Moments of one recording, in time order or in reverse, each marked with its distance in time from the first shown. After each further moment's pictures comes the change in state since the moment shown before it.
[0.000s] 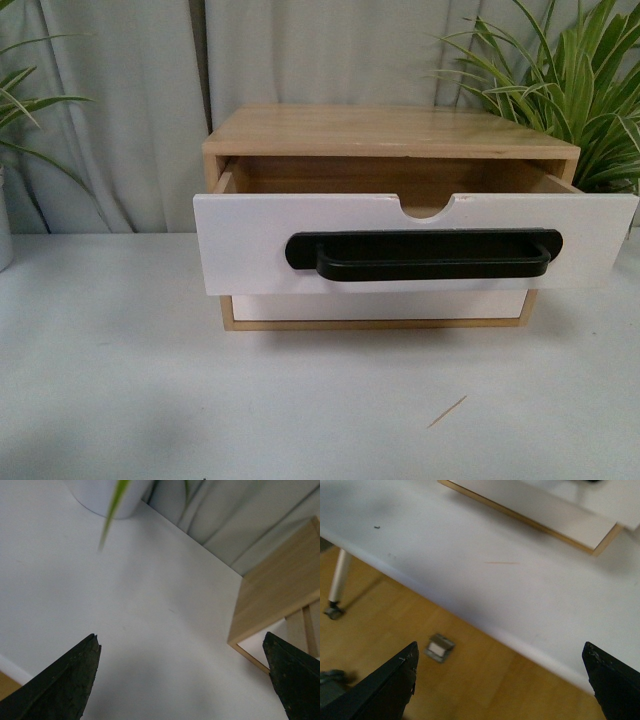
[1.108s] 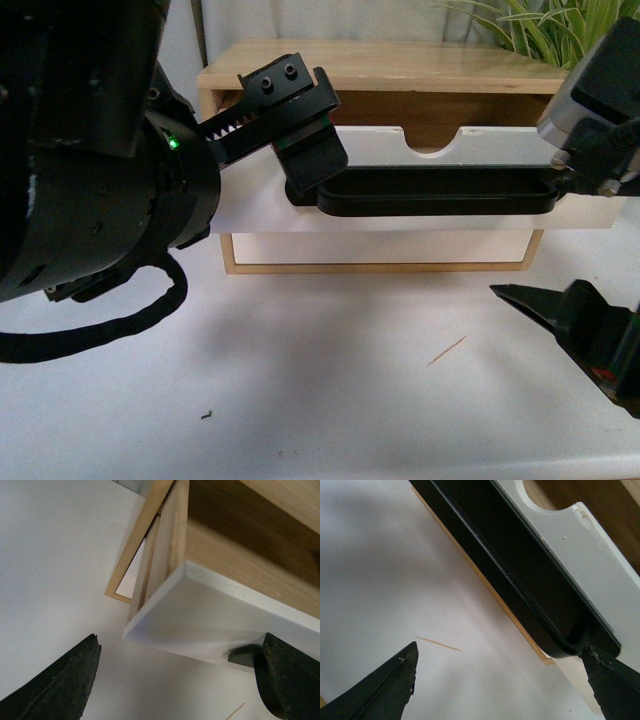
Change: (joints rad) left arm -0.132 0.683 0.478 0.155 0.293 0.062; right arm 0.265 0.819 0.384 0.510 0.237 -0.317
